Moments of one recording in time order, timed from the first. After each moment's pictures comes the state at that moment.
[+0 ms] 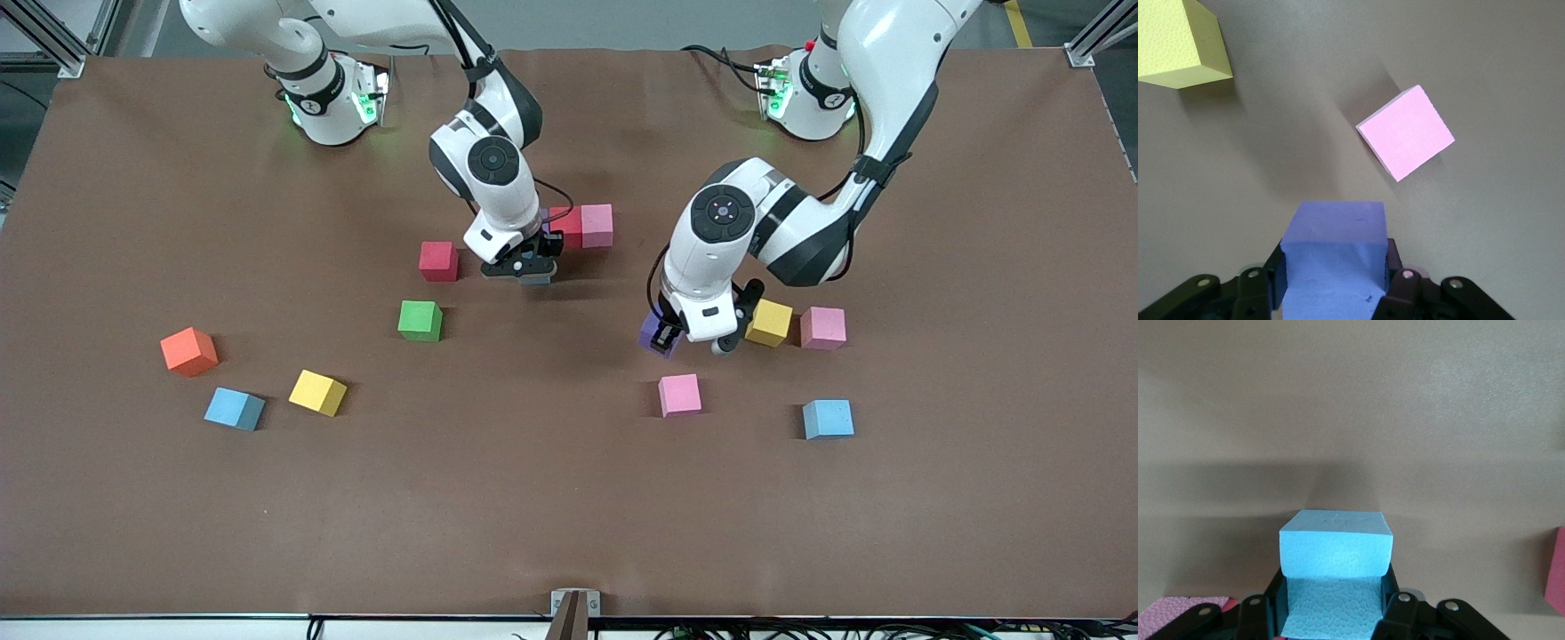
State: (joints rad) left arm -0.11 0.49 -0.55 -1.81 0.32 2.27 -1.83; right arm 0.86 0.42 -0.02 -2.08 0.16 2.51 0.69
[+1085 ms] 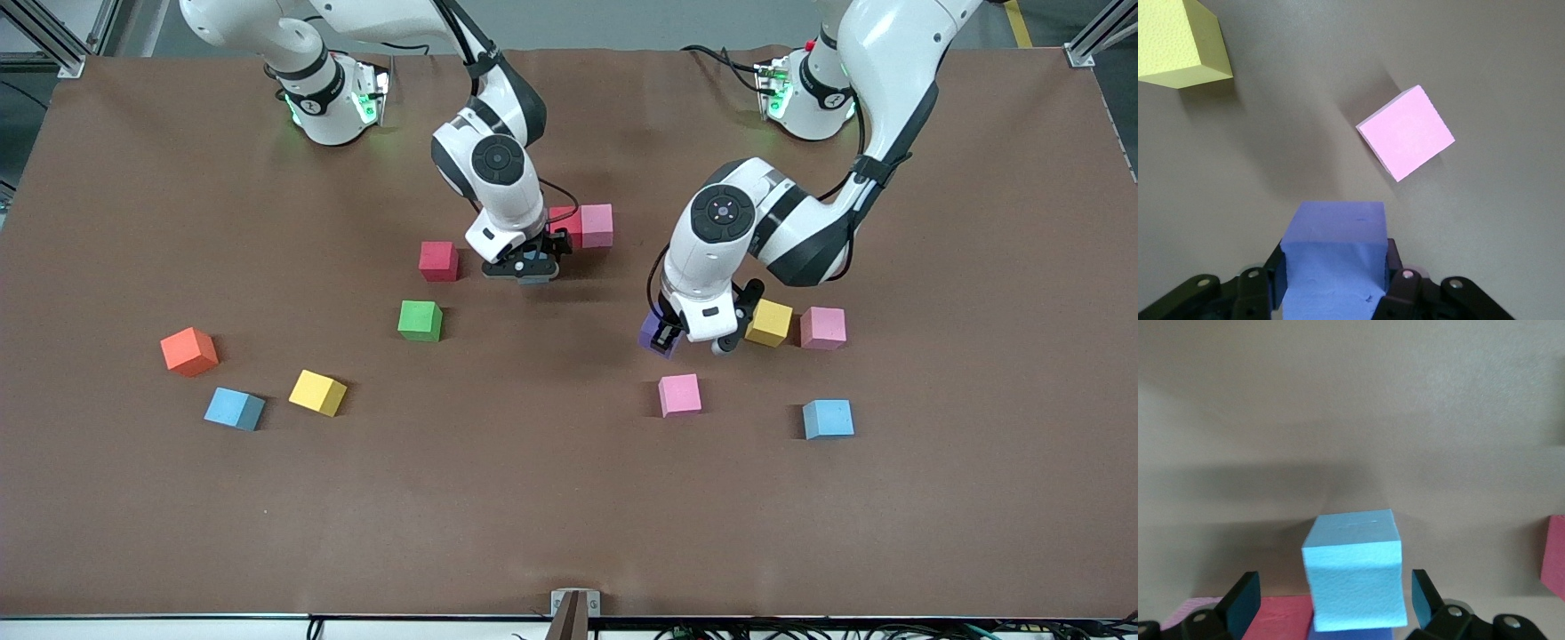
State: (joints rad) left arm -0.11 0.49 -0.55 -1.81 0.32 2.27 -1.83; right arm 0.86 0.42 -0.03 -2.00 0.15 2.40 0.76
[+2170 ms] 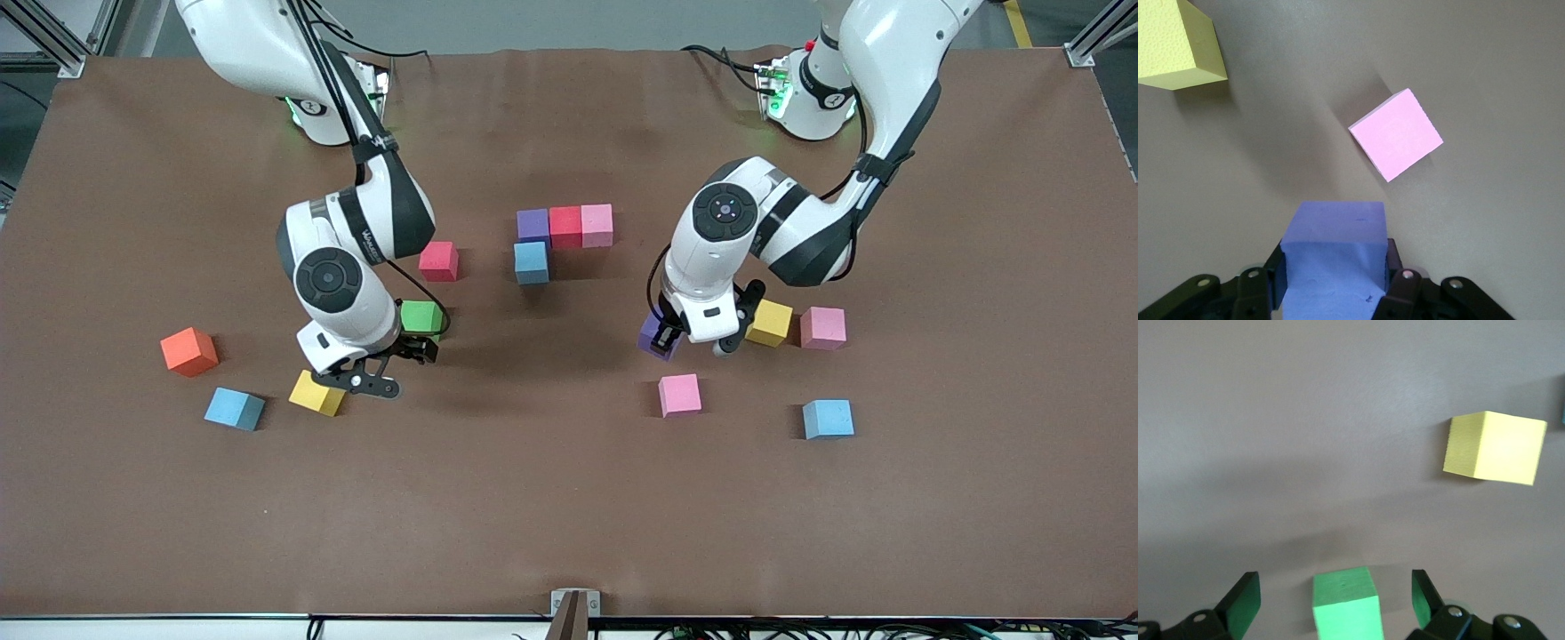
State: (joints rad) left arm -0.11 0.49 -0.55 -1.80 0.32 2.27 -1.83; right arm 0.64 0.48 -0.27 -1.75 0.05 2.11 0.48
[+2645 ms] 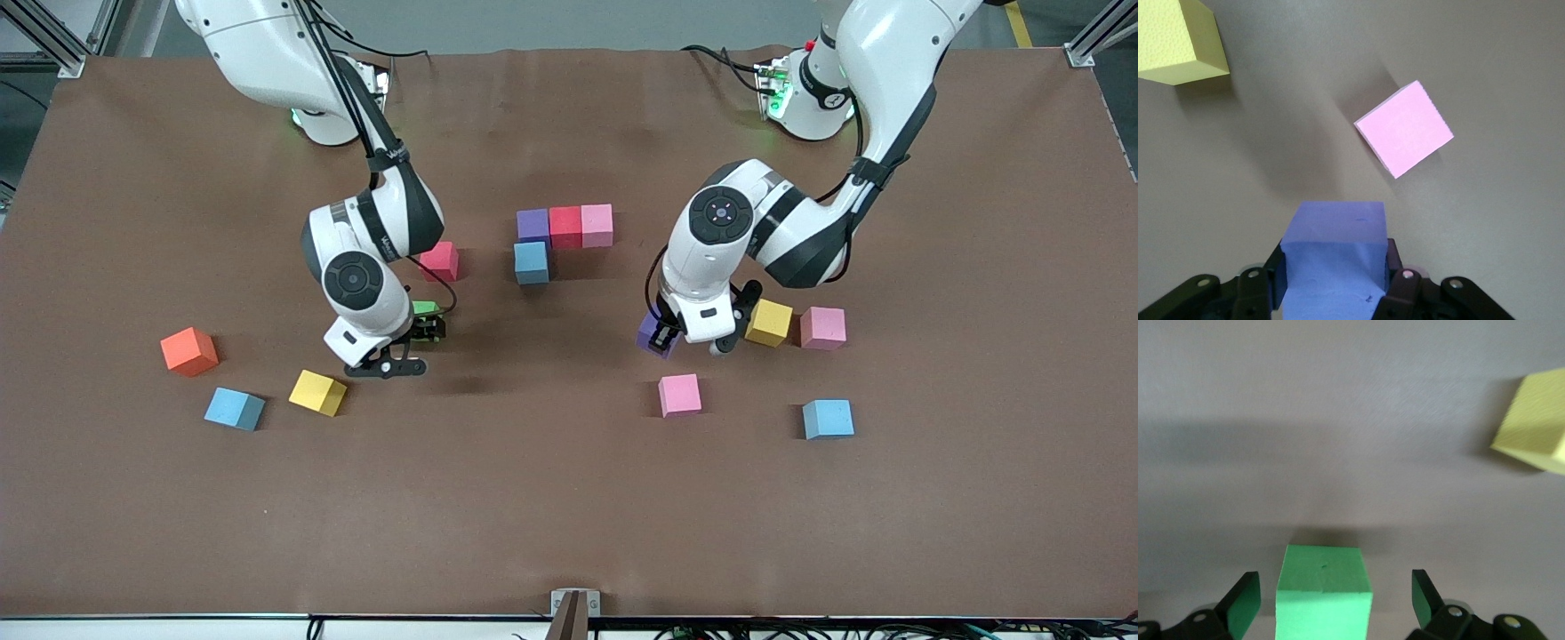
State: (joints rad) left arm -0.11 0.50 -0.55 -1.80 0.32 2.27 -1.83; right arm 0.63 0.48 -0.21 -1.93 0.05 2.25 0.33
